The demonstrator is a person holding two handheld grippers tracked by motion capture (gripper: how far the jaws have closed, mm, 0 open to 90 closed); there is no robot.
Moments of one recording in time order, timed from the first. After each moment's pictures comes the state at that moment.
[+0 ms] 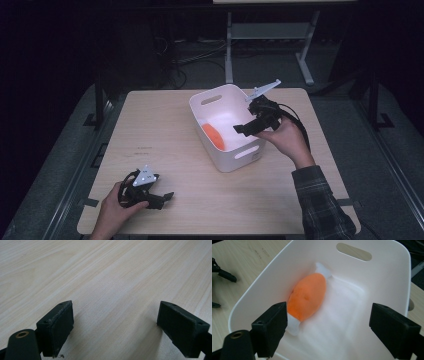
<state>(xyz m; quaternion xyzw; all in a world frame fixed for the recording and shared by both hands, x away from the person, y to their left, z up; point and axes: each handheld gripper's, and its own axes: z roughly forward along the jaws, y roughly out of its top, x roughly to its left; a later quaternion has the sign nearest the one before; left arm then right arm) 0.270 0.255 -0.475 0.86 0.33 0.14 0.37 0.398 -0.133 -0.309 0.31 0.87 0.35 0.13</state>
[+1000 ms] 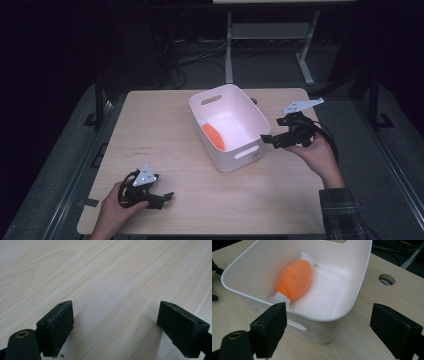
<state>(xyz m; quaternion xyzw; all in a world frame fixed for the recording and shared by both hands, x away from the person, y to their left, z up) 0.270 0.255 -0.475 0.86 0.33 0.14 0.37 0.362 -0.209 -0.335 0.36 0.83 0.40 0.14</state>
